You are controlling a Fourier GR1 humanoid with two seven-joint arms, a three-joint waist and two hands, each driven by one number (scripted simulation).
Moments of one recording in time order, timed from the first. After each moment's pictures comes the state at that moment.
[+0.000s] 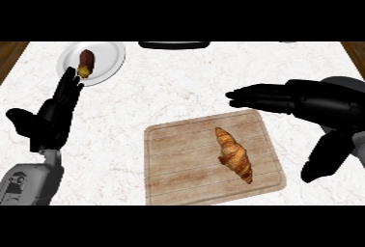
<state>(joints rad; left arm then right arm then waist) -0.23 0.30 -0.02 -1.48 0.13 0.17 0.08 -0.58 -0.61 0.24 -1.70 0.11 0.81 -0.13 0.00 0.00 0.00</state>
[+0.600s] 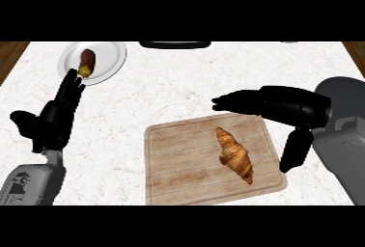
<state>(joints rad) -0.22 0.27 0.01 -1.47 0.09 0.14 0.07 -0.59 -0.50 0.31 -1.57 0.38 0.82 -0.20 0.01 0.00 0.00</state>
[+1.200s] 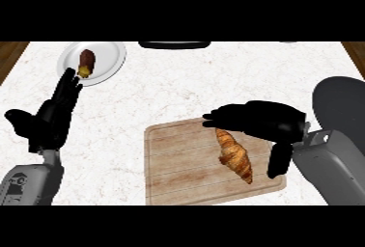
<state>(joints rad) -0.22 0.25 0.04 -1.48 0.07 0.11 0.09 -0.53 -0.44 0.39 -1.57 0.58 0.79 -0.26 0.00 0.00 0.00</state>
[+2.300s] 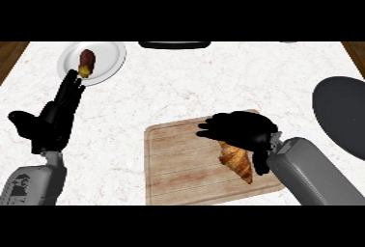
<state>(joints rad) -0.22 0.21 0.07 -1.49 0.04 0.08 0.10 -0.51 -0.35 0.50 -1.46 0.96 0.71 -0.32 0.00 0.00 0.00</state>
